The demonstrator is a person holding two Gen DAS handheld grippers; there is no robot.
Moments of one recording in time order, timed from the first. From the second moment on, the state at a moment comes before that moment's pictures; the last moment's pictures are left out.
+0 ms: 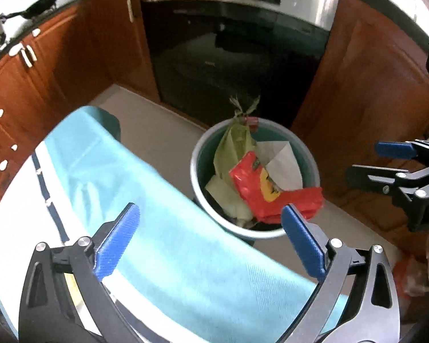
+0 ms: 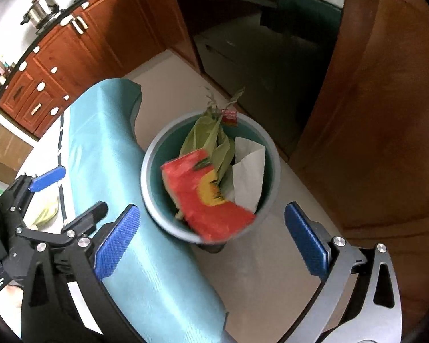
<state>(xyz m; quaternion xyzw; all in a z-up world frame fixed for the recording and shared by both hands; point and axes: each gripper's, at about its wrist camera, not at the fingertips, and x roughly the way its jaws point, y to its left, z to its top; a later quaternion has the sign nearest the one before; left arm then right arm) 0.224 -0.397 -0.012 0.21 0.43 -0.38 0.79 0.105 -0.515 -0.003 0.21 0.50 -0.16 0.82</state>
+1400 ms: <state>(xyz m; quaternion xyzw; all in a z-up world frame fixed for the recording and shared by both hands) 0.163 -0.306 0.001 0.21 0.44 -0.34 0.81 0.034 -0.433 -0.008 0.16 0.54 -0.20 0.80</state>
